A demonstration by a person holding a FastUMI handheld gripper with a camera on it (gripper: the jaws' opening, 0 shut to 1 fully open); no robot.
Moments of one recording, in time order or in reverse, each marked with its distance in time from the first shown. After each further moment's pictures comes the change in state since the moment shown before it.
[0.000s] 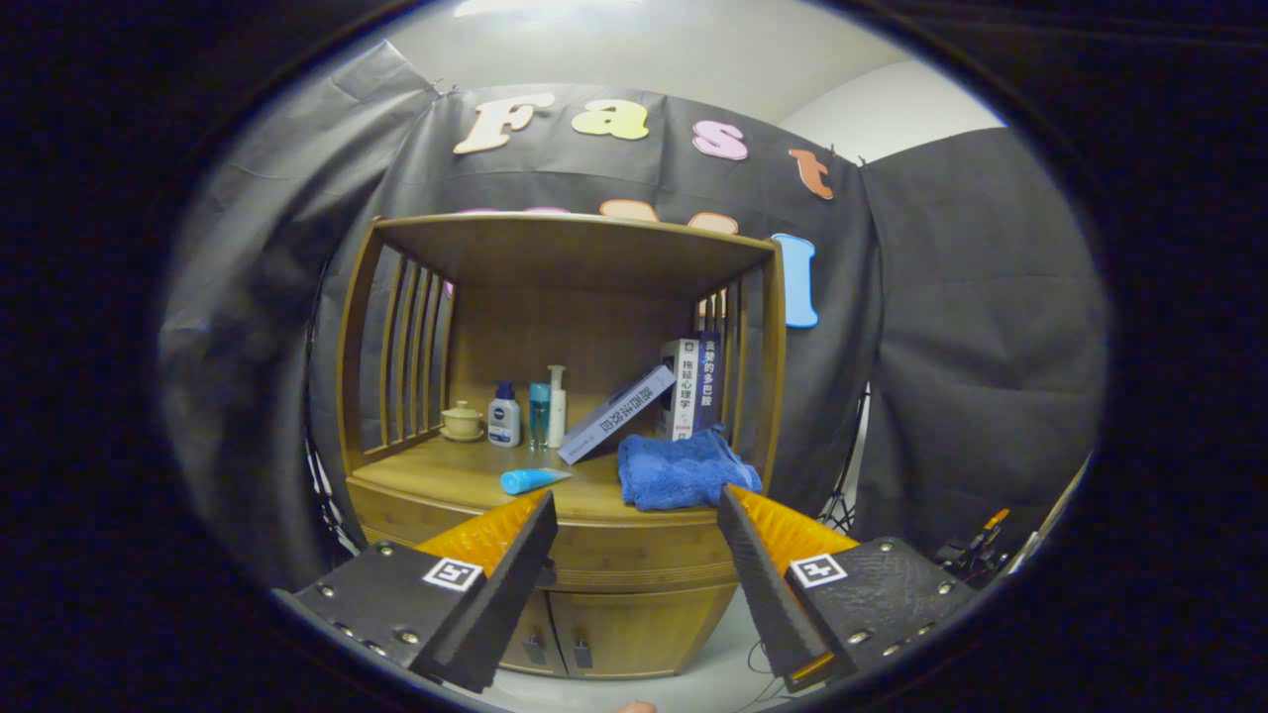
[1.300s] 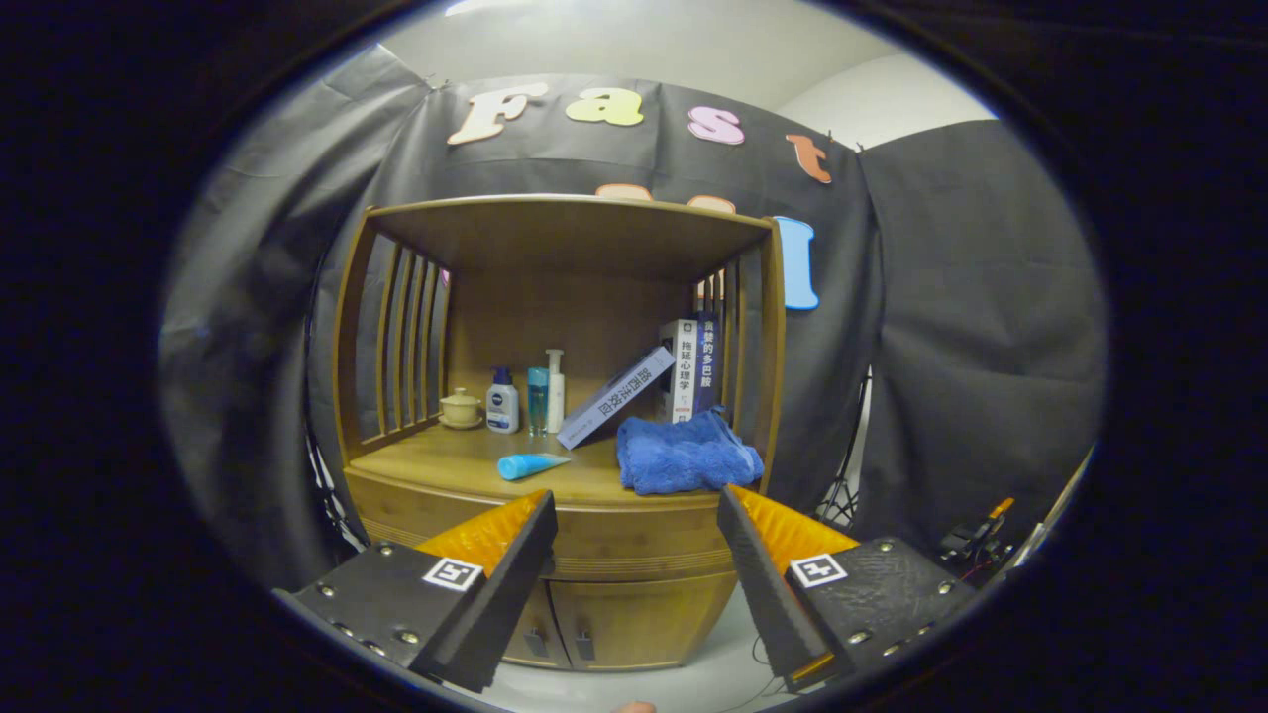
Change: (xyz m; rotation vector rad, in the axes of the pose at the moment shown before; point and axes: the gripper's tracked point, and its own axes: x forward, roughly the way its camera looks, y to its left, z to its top) arm 0.004 -0.007 -0.016 0.013 0.037 0.009
